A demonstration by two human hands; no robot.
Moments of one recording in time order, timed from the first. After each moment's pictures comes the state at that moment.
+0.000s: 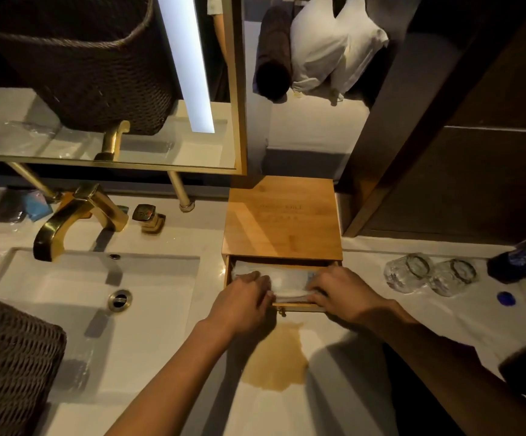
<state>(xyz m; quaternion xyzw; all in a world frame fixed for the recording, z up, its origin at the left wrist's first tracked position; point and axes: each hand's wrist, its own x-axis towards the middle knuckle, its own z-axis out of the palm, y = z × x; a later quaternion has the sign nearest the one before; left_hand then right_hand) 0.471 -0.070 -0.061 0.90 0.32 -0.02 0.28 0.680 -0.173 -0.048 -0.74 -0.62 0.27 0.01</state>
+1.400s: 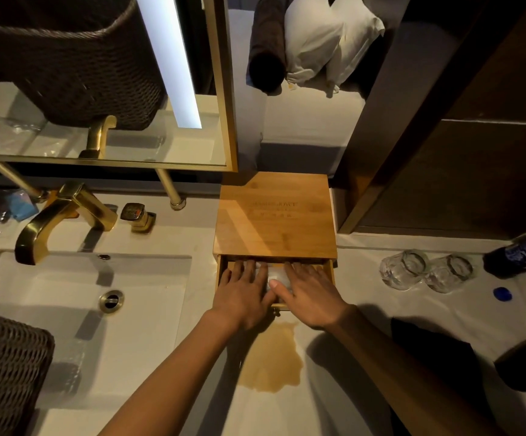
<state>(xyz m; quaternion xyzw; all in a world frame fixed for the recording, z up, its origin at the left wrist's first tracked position) 0.497 -0.066 -0.083 0.89 0.36 -0.20 0.20 0.646 -0.156 -0.086 -0.78 -0.57 0.26 0.02</state>
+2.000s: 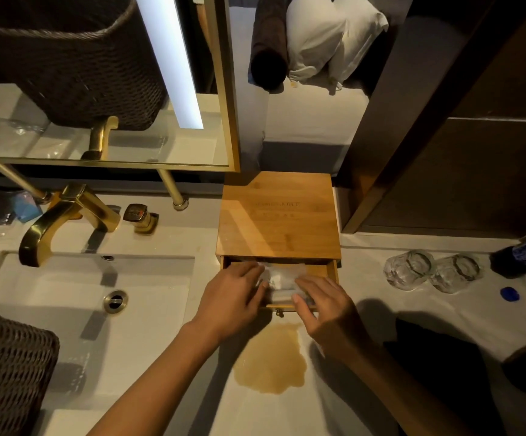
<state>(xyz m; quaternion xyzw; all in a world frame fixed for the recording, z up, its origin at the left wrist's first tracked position) 0.467 -0.060 -0.061 0.93 0.31 0.06 0.19 0.635 -0.202 -0.089 -0.77 -0.58 0.07 0.27</state>
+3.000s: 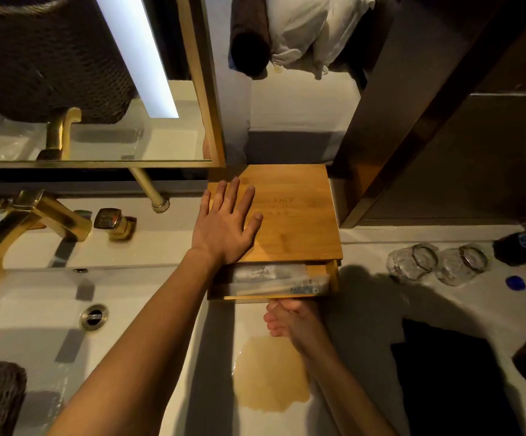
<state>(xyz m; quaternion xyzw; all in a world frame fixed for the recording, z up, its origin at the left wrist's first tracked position) 0.545 0.058 -0.099 0.93 0.35 0.05 0.08 0.589 -0.164 -0.111 -0.73 -0.09 0.50 0.47</state>
